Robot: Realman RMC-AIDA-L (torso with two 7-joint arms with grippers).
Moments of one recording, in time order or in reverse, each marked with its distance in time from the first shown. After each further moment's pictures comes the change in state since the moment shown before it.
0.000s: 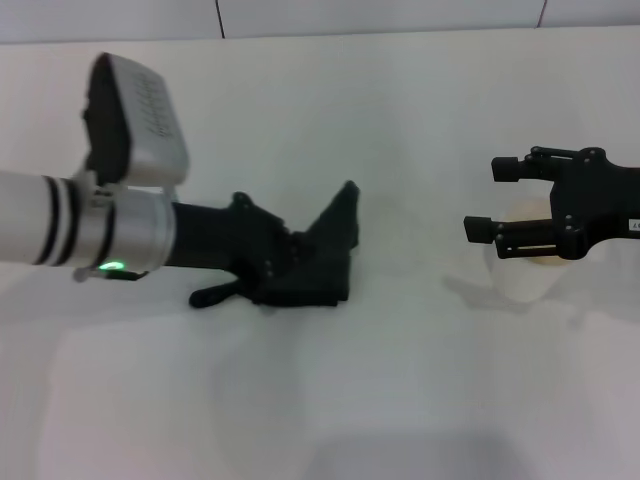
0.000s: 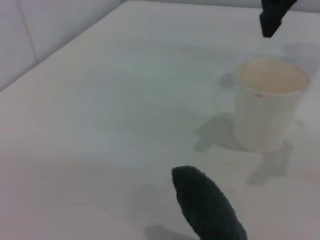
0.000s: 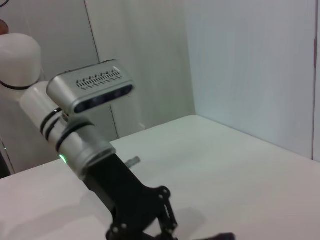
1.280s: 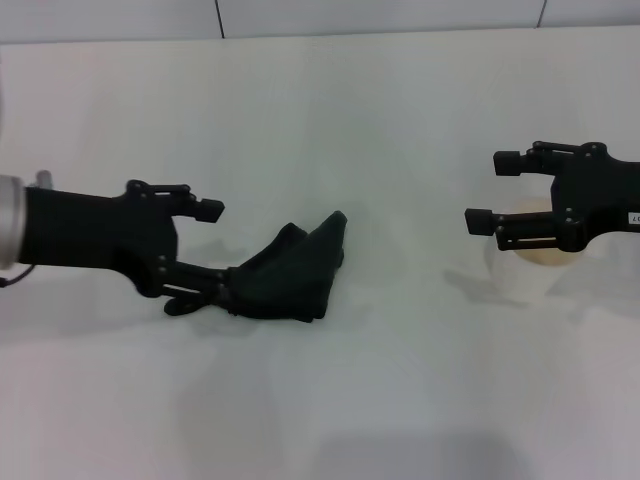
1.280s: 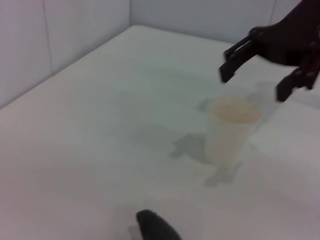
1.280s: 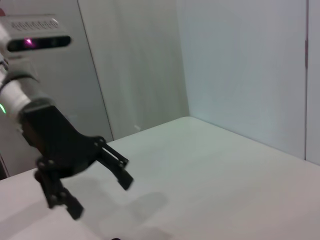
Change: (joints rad) left arm 0.121 0.005 -0.348 0.364 0.122 0.492 -0.169; right arm 0.010 0.000 0.008 0.016 0.000 0.012 0.003
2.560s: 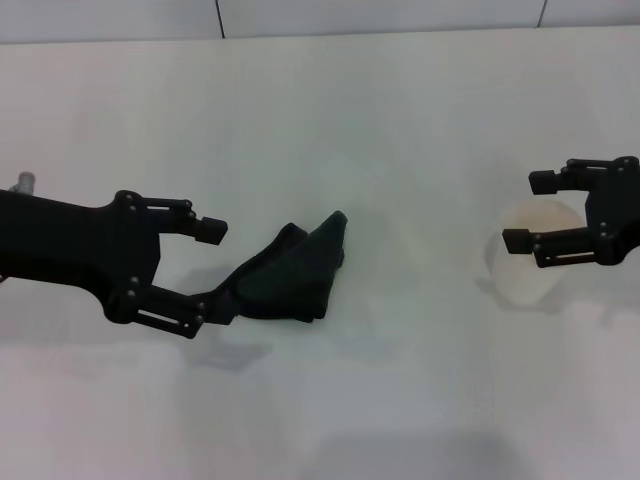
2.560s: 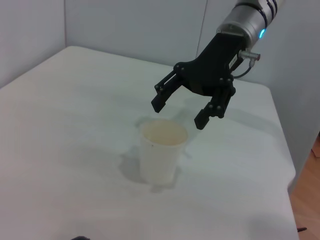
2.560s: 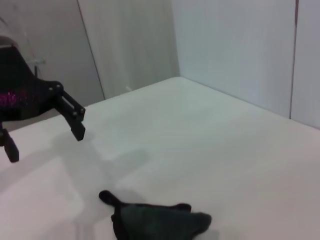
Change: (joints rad) left arm -0.063 0.028 -0.103 -0.026 -0.022 0.231 0.028; right arm 0.027 -0.011 0.090 -0.027 -0.146 -0.095 0.052
